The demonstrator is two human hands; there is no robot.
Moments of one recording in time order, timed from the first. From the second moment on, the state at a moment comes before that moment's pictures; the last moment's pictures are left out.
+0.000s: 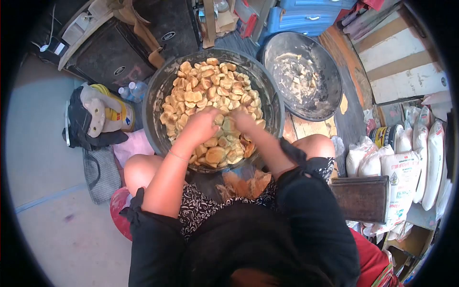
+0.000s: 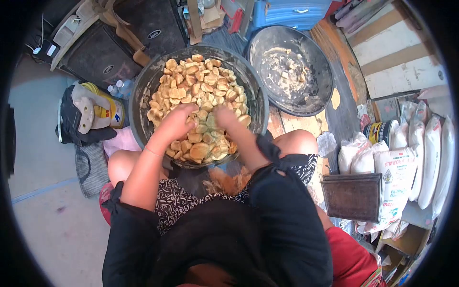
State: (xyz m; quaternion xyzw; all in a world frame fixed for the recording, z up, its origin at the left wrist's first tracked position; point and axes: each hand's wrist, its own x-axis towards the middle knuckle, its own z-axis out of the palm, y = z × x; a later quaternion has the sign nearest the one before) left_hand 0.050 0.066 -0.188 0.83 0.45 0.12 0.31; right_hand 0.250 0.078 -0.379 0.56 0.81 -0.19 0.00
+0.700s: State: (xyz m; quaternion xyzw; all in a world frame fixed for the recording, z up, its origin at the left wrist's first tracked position) left_hand 0.052 0.069 -0.175 0.67 0.41 0.44 0.44; right_hand 0.223 0.064 -0.150 0.52 0.67 -0.41 -0.32
